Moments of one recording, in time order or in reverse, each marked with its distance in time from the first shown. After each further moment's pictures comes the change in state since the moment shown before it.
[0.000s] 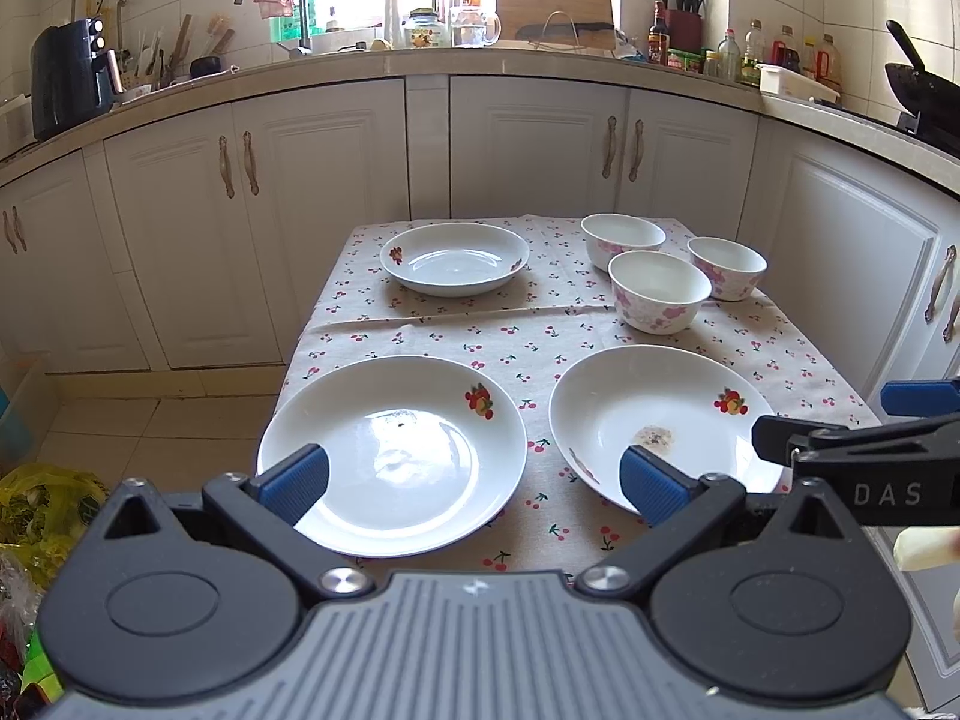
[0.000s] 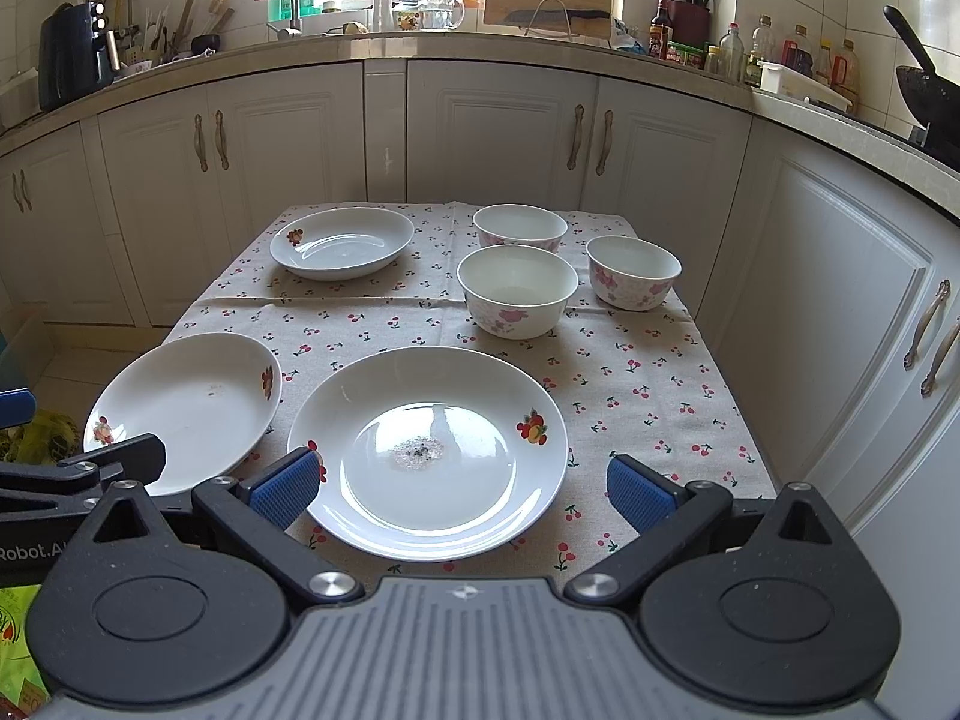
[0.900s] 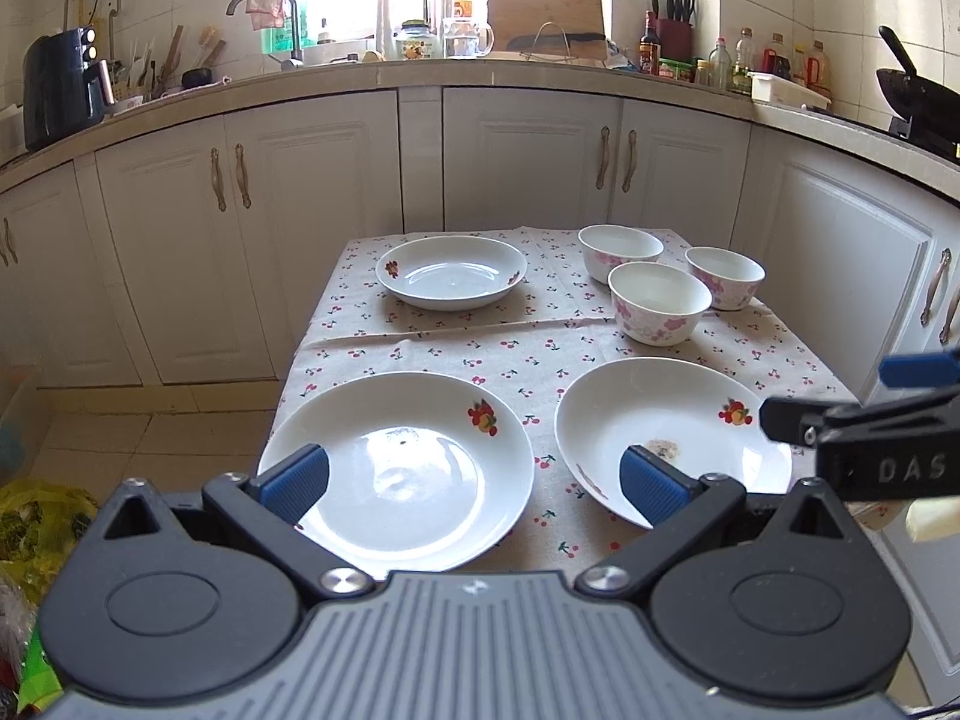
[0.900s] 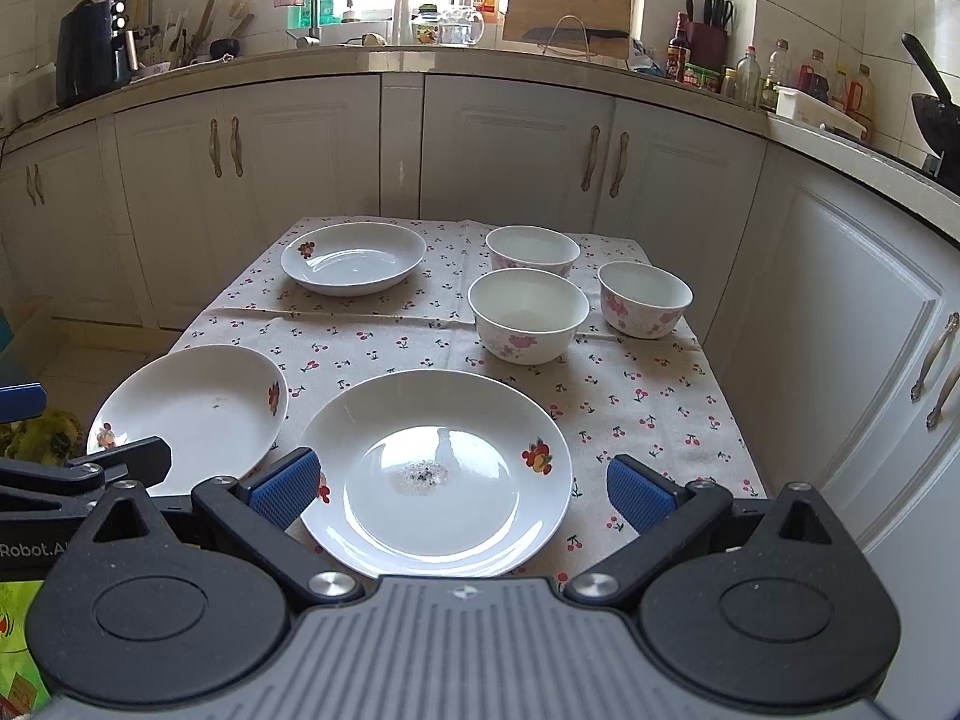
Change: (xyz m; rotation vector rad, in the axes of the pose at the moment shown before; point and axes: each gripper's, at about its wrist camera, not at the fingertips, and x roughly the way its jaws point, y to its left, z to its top) left arm 0.009 0.010 0.002 0.020 -0.030 -0.017; right arm 0.001 0.001 0.013 -0.058 -0.040 0.029
